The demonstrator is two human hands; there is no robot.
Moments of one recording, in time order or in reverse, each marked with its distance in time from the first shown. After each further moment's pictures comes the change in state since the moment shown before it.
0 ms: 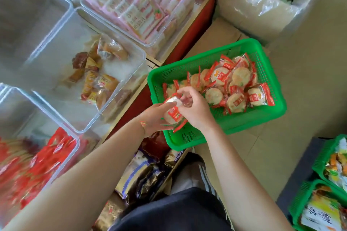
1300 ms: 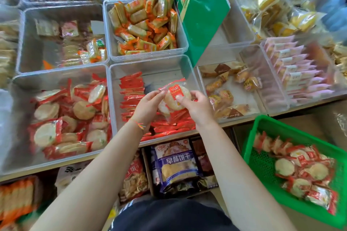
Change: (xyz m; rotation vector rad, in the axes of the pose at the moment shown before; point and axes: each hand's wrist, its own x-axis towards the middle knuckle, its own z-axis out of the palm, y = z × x) left_hand -0.215 -0.138 -0.298 -0.593 0.548 0.684; right_hand -0.070 -0.179 0.346 -0.080 -0.365 0.033
